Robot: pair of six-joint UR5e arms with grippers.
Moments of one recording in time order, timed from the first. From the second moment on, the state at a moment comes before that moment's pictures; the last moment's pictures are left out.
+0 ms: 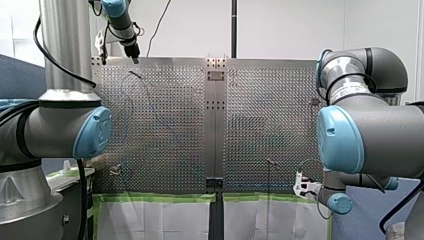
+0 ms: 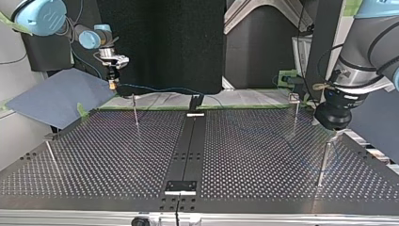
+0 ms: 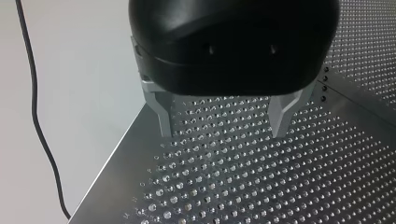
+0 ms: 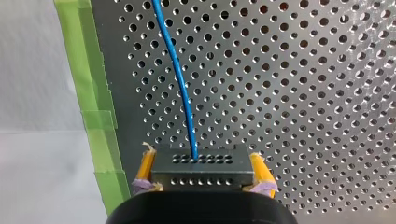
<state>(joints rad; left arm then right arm) 0.09 -1.44 -1.48 -3.75 -1.54 -1.87 1.57 -0.49 1.77 -1.21 1.14 1.68</state>
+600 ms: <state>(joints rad) 0.09 -1.44 -1.48 -3.81 -1.62 -1.84 1.57 -0.49 1.77 -1.21 1.13 1.68</state>
